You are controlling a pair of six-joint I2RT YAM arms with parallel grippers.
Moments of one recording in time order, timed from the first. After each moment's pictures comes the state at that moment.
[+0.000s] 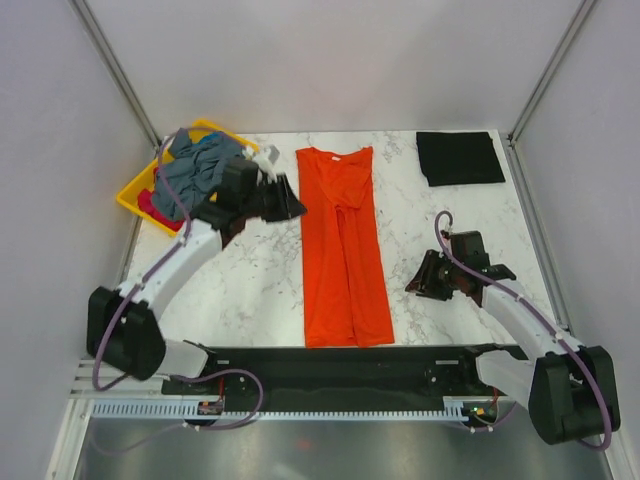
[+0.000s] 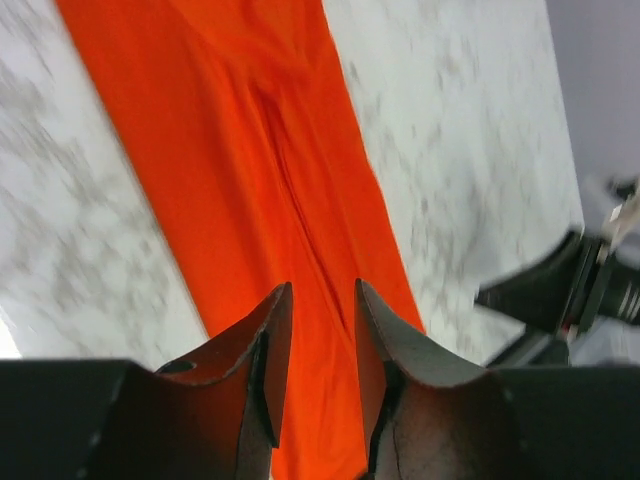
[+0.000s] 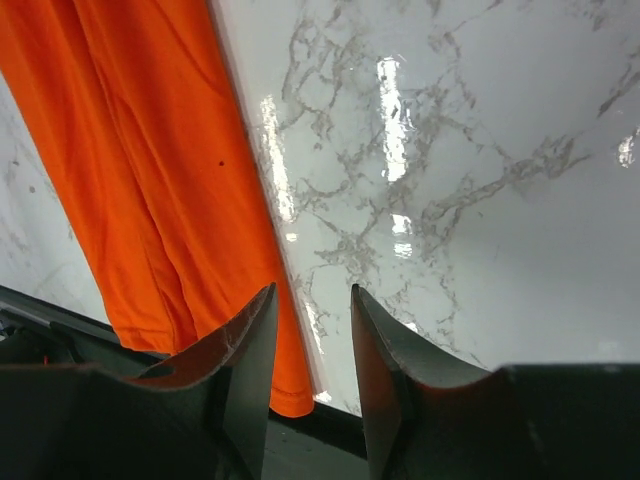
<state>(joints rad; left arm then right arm) -0.36 1.44 1.19 -0.28 0.29 -0.48 0.17 1.07 0.53 -0.47 -0.34 0.53</state>
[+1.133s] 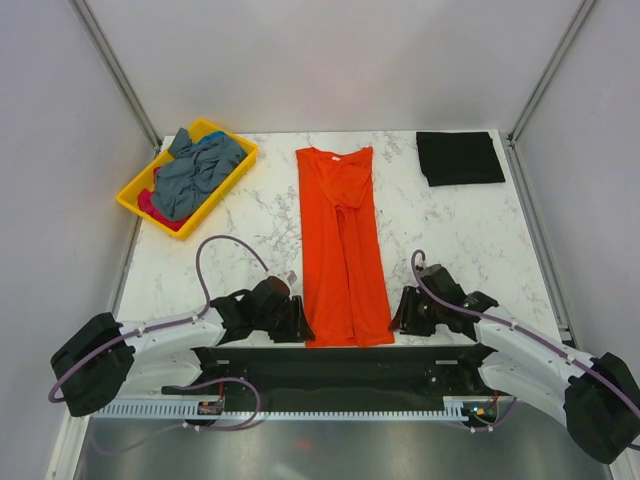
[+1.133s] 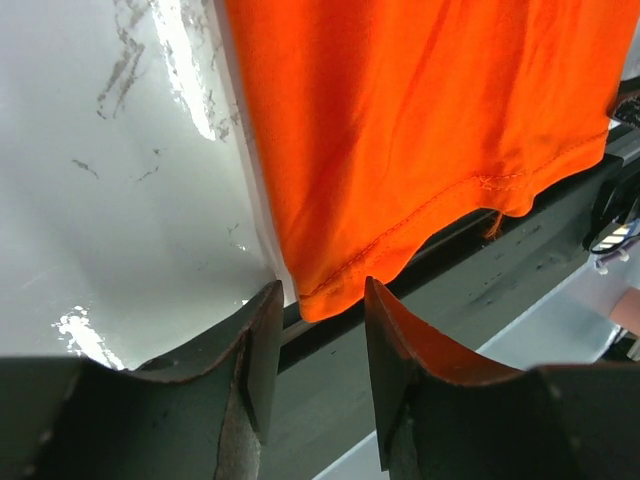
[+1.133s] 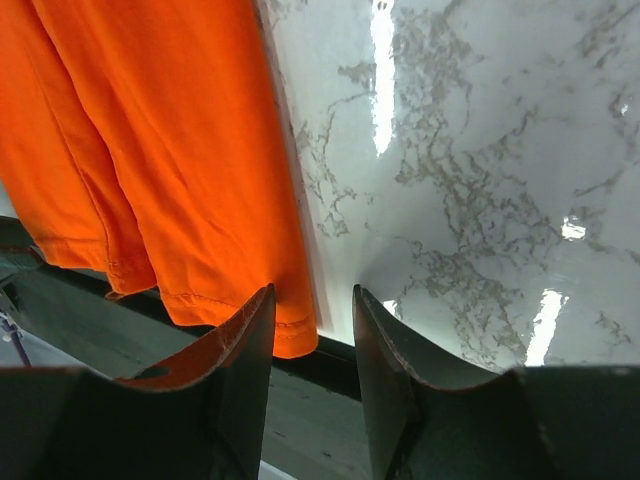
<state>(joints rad) -0.91 1.10 0.35 -0.17 0.18 -0.97 0.58 0.92 0.35 -0.47 -0.22 0.81</state>
